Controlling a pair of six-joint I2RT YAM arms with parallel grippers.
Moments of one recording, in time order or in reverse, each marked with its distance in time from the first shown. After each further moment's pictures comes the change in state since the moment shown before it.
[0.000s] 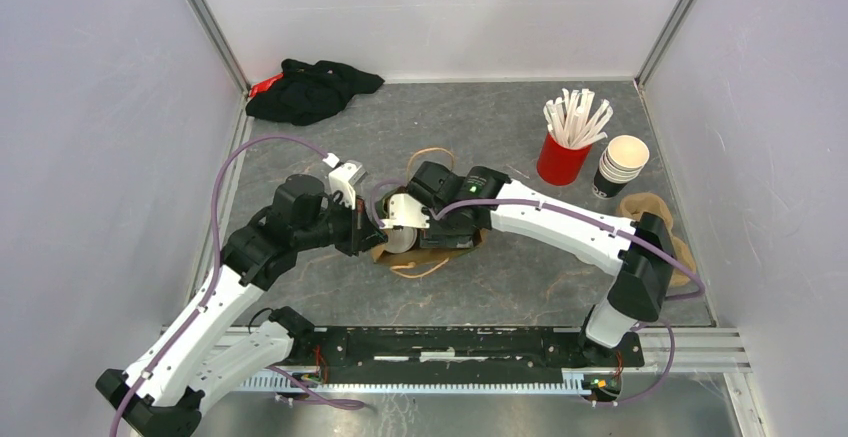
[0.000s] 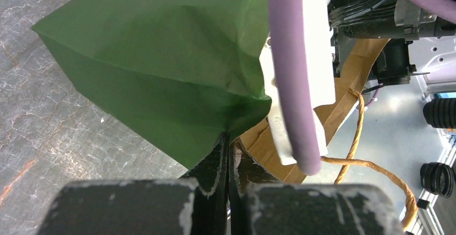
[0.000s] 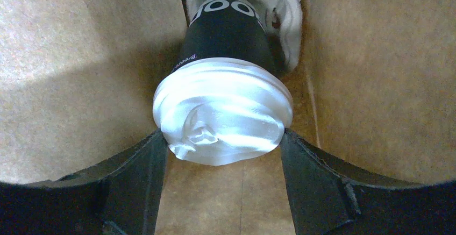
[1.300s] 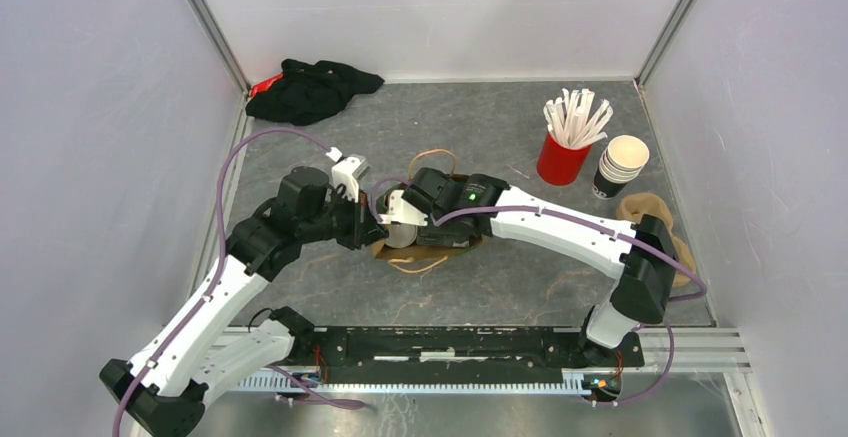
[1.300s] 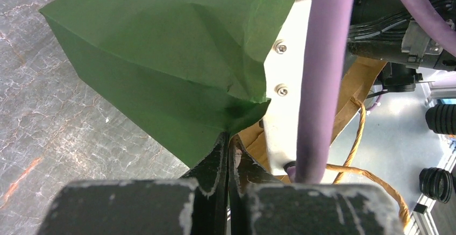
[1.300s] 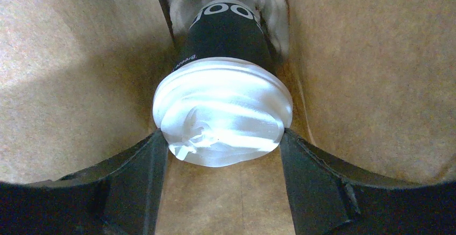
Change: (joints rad) left arm 0.008 0.053 0.034 -0.011 -0.006 0.000; right arm 0.032 -0.013 -0.040 0.066 0.139 0.103
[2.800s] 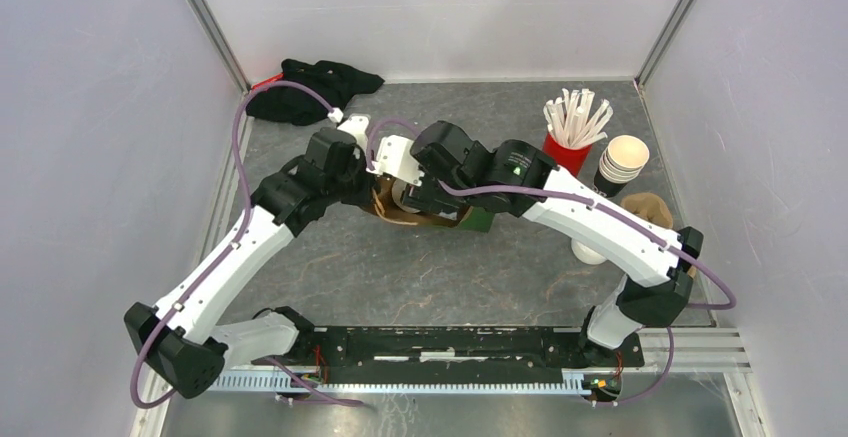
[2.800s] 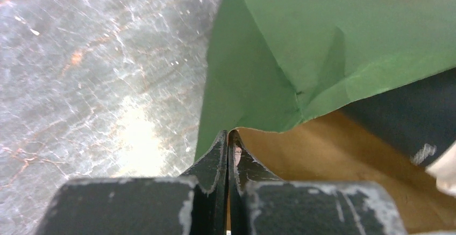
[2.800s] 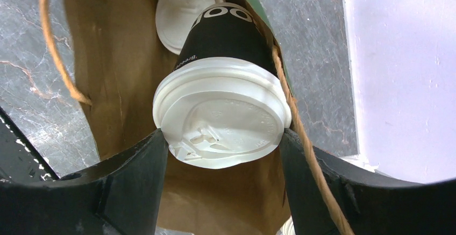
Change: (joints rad) left arm -0.004 0.274 0.212 -0.018 -0.391 0.000; right arm 0.022 -0.029 0.431 -0.156 -0.023 0.115
